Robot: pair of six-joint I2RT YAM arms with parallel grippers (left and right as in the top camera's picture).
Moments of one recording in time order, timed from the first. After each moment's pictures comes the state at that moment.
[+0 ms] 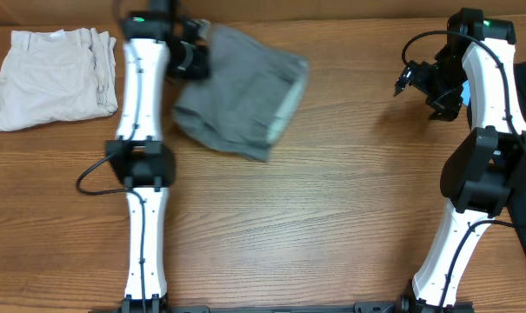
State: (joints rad) left arm 0.00 2.84 3.08 -1.52 0.39 0.09; right arm -0.19 2.33 2.20 -1.44 -0.17 0.38
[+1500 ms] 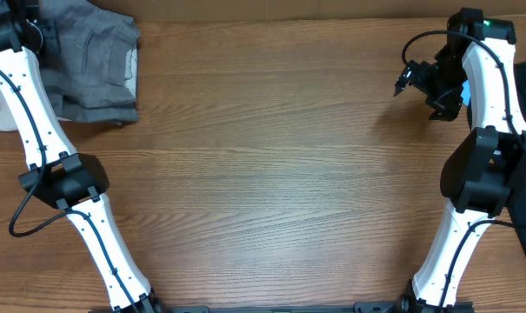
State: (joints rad) left arm 0.40 2.68 3.06 -1.22 -0.01 0.25; right arm -0.19 2.33 2.20 -1.44 -0.17 0.38
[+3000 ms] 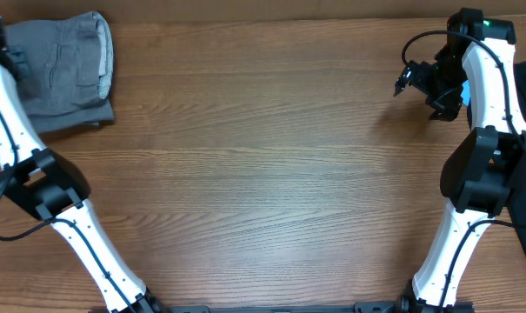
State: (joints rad) left arm 0.52 2.68 2.80 -1.05 -0.11 0.20; right arm -0.19 2.33 2.20 -1.44 -0.17 0.38
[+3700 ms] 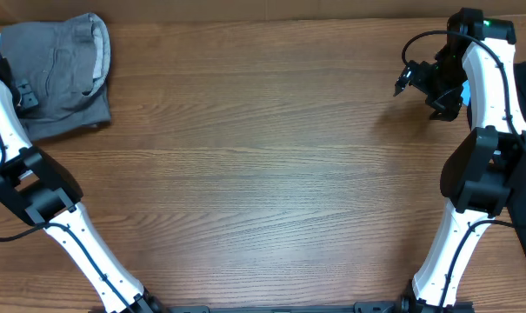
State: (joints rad) left arm 0.59 2.66 2.60 -1.12 -0.16 0.09; right arm -0.19 2.33 2.20 -1.44 -0.17 0.38
